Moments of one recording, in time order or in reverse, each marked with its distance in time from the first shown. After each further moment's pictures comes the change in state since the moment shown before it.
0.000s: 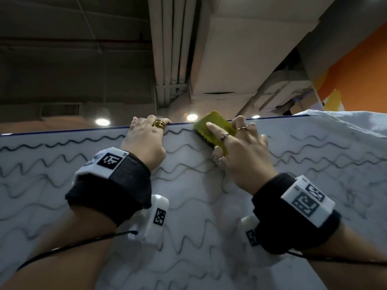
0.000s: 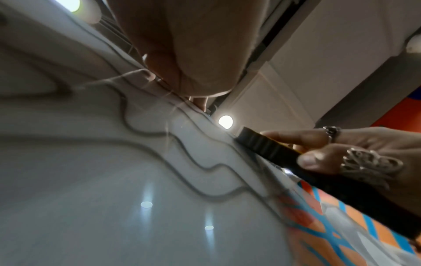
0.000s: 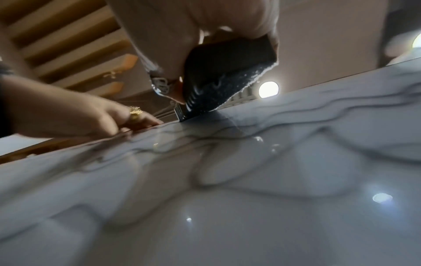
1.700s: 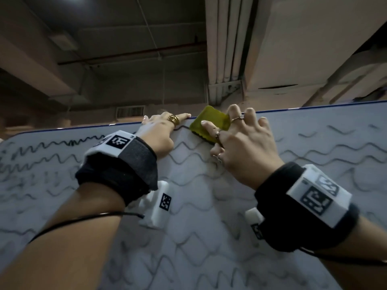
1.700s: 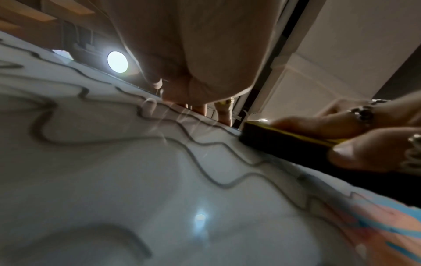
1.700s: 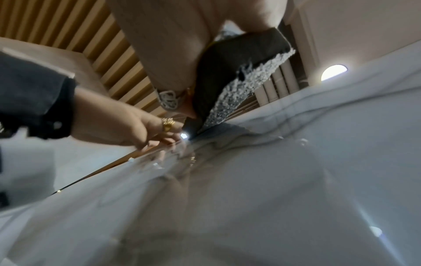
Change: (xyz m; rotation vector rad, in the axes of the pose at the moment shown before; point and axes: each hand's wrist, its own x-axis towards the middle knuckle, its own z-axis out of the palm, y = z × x) left_hand -0.030 -0.098 -0.047 0.145 -0.151 -0.133; right_hand 0.017 -0.118 0.017 -0.020 0.096 -0.262
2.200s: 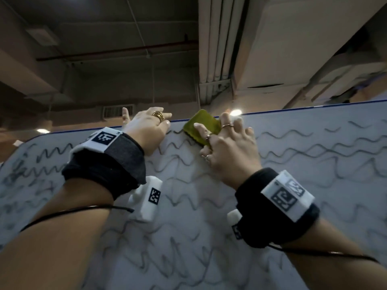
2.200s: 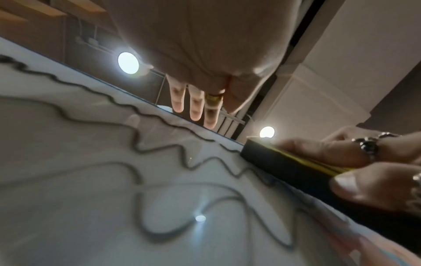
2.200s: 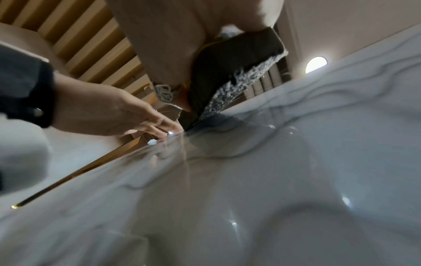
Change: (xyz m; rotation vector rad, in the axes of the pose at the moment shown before) left_hand -0.017 -0.098 -0.018 -0.143 0.077 -0.057; right_hand 0.017 -0.100 0.003 0.076 -0.093 0.104
